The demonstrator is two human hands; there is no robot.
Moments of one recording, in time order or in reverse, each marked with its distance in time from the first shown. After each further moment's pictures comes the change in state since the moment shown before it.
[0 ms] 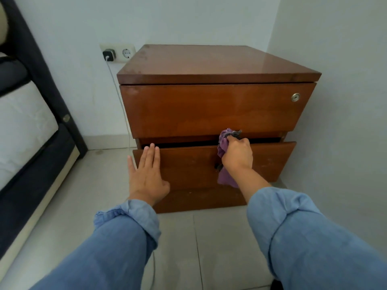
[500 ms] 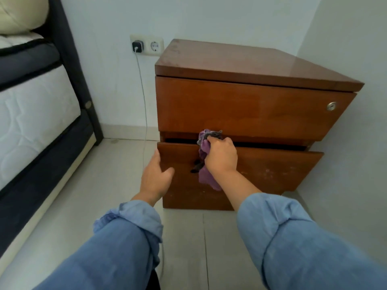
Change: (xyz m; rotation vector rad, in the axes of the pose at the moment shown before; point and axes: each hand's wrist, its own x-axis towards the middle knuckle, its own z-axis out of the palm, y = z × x) left_hand -0.004 -0.039 0.029 -1.033 0.102 -0.250; right_hand -0.029 -0.089 0.034 -0.048 -0.029 -0.238
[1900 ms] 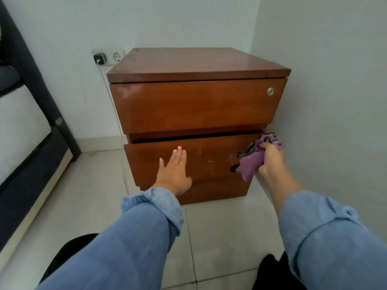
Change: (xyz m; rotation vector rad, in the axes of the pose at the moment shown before) left_hand -0.048 0.085 0.069 0.798 -0.434 0.308; right_hand -0.015 0.214 -0.031 1.582 0.413 0.978
